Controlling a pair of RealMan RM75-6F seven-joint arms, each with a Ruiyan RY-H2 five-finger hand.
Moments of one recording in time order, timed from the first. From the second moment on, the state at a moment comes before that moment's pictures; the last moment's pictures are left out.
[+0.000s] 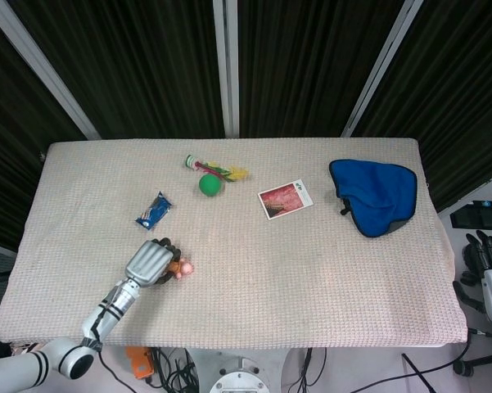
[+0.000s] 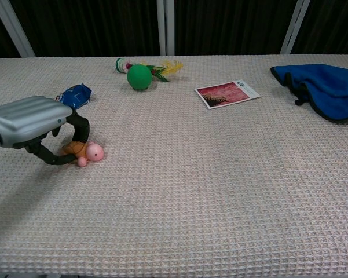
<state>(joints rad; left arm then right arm) -0.55 -1.59 -0.04 -1.33 1.48 1.01 0.27 0.04 -1.14 0.07 -1.41 -1.46 1.48 0.12</state>
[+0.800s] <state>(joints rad) -0.56 -1.59 -0.02 -1.31 1.50 1.06 0.29 0.03 -1.13 0.07 -1.42 -1.47 1.49 0.12</state>
